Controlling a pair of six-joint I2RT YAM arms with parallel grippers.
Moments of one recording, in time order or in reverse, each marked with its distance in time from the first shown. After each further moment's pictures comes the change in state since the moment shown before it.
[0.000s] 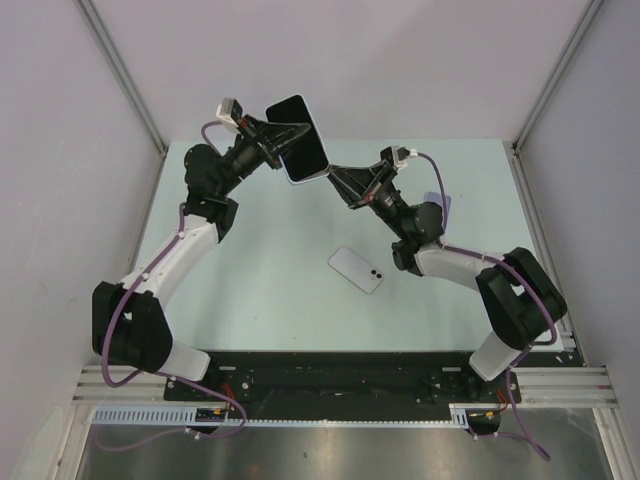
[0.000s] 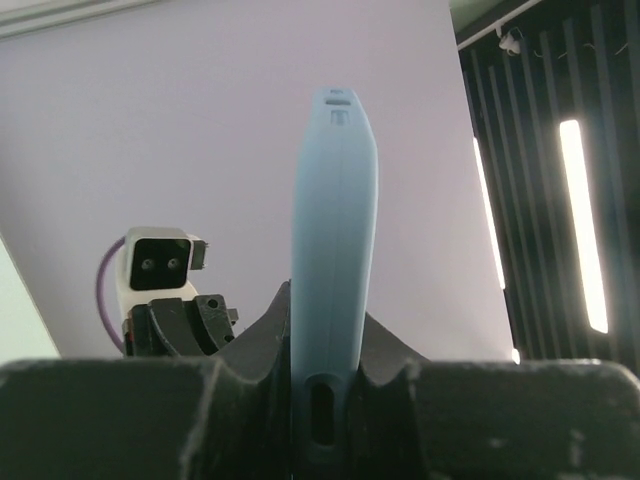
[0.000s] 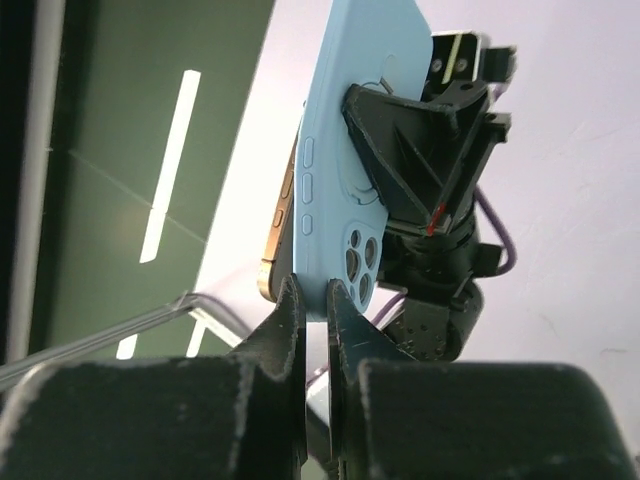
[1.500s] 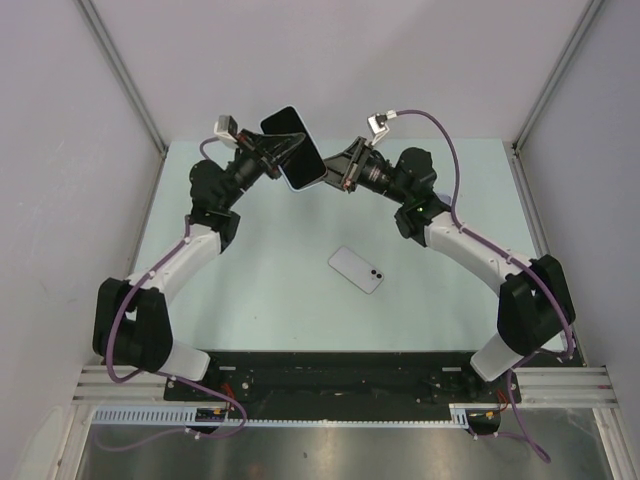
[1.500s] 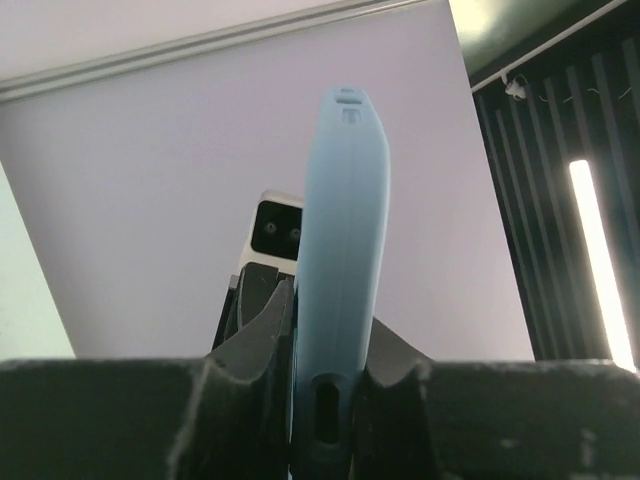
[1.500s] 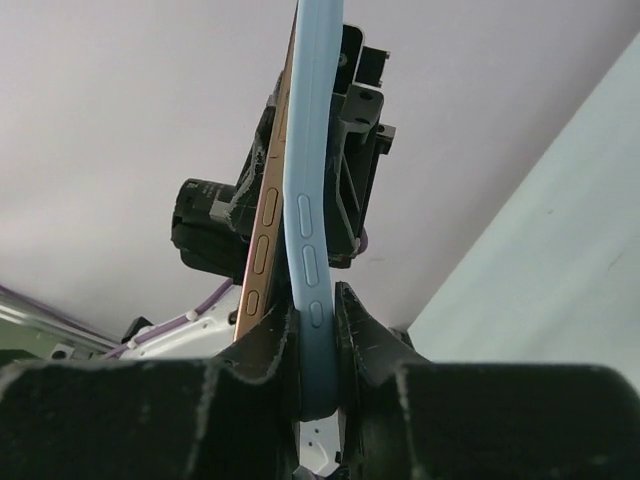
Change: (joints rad) left arm 0.012 -0.007 -0.140 0.113 -0.109 0.034; right arm -0.036 -0.058 0.338 -0.856 -0.260 -0.589
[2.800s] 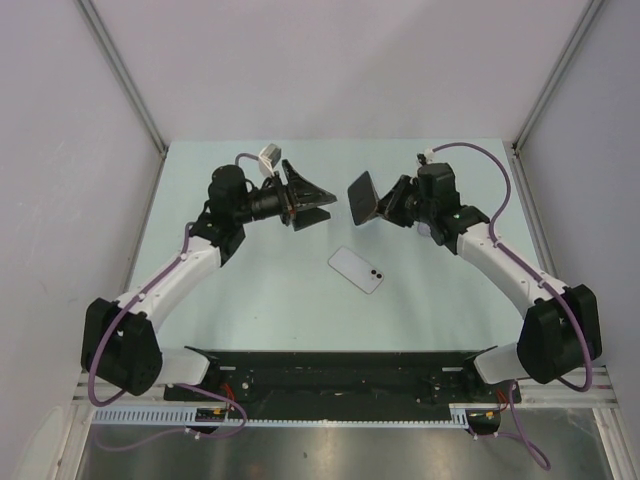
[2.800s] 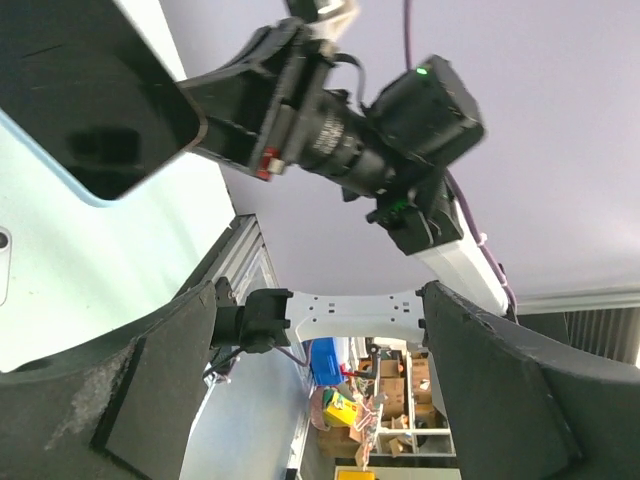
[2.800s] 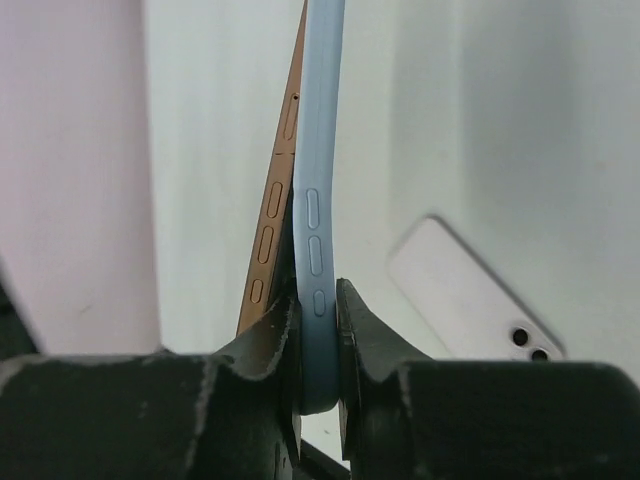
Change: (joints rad) left arm -0.095 -0.092 -0.034 -0.566 0.327 0.420; right arm -0.158 -0.228 -0.130 -0.812 0.334 -0.354
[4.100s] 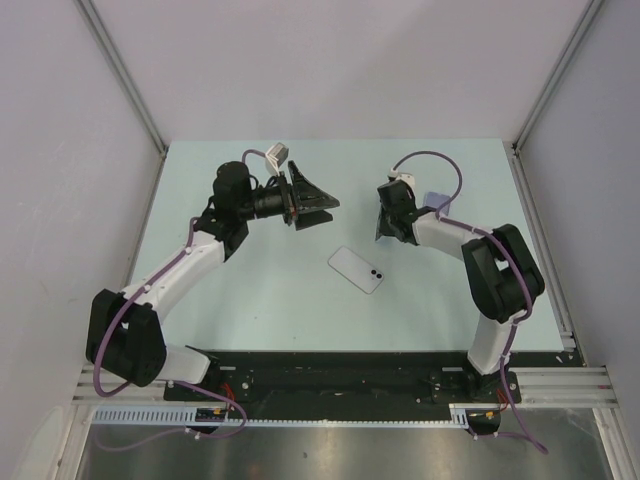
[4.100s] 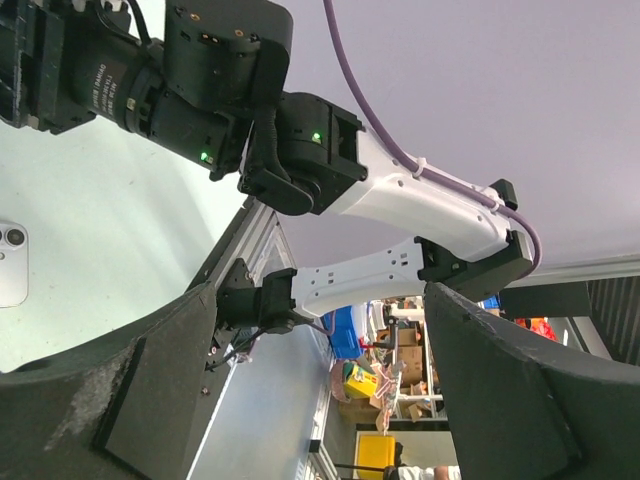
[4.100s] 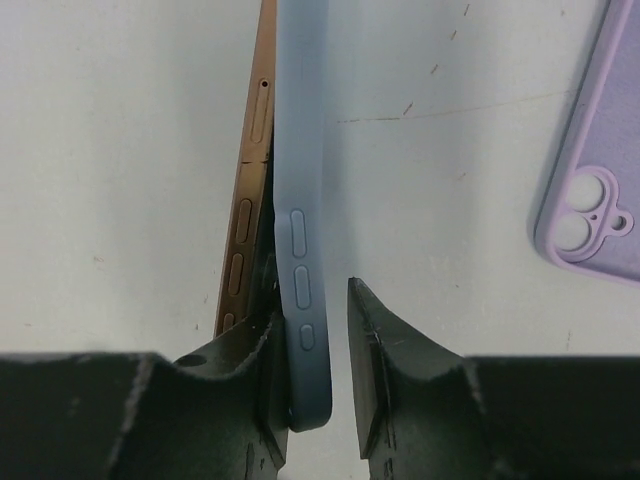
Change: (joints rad) left arm 0.000 0.037 0.030 -0.007 0.073 0.079; right arm 0.041 0.419 0.023 0.041 0.532 -0.389
